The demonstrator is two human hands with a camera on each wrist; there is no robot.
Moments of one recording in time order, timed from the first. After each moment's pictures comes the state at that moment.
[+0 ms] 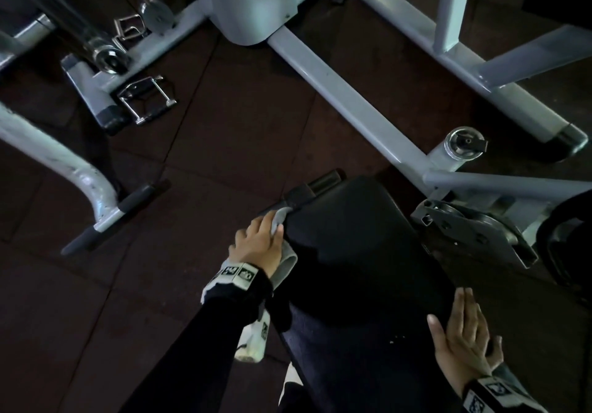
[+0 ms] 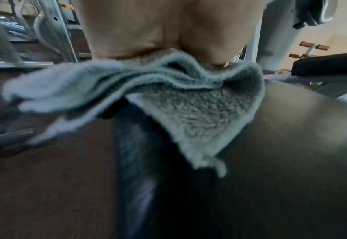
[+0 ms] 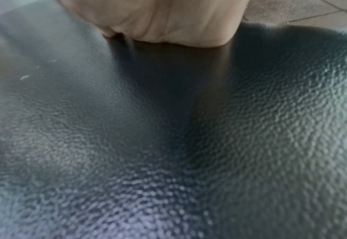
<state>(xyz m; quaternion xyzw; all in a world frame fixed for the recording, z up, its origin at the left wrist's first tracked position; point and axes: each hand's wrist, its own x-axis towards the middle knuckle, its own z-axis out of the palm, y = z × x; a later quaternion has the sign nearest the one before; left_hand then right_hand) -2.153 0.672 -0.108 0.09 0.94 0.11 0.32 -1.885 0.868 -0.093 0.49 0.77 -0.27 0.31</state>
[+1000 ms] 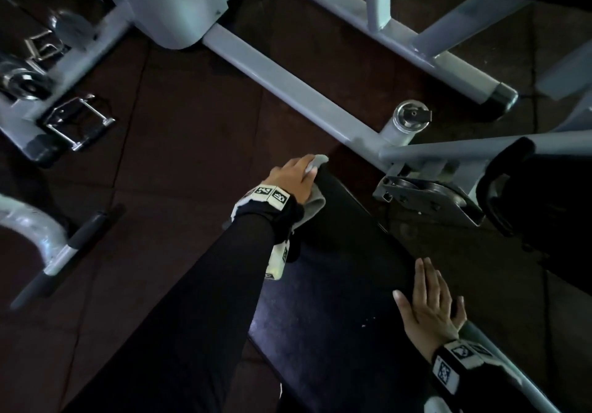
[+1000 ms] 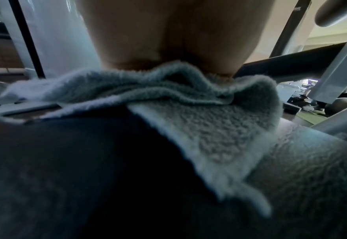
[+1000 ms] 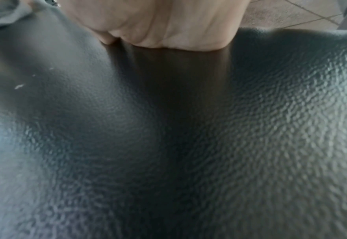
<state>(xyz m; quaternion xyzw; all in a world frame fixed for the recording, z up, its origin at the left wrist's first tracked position) -2.194 0.831 -0.118 0.32 0.87 0.13 0.36 -1.883 0.875 -0.095 0.49 0.75 -0.30 0.33</state>
